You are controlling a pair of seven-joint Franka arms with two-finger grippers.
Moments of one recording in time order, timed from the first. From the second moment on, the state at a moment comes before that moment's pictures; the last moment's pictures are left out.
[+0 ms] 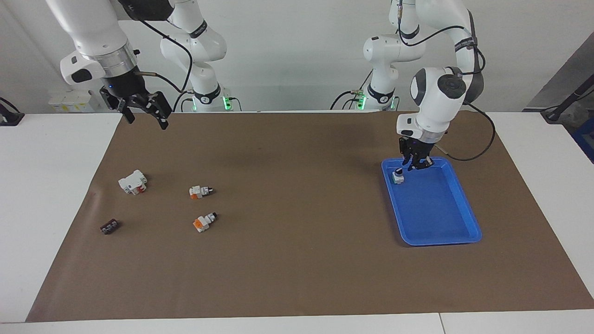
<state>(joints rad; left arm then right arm) 0.01 -0.07 -0.16 -2.27 0.01 2.21 0.98 0.03 -0.04 -0.02 -1.59 0.01 1.55 0.28</state>
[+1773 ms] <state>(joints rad) -0.05 -0.01 -0.01 -1.53 0.01 1.56 0.12 0.06 -0.04 -0.01 -1.57 -0.03 1.50 0.27</state>
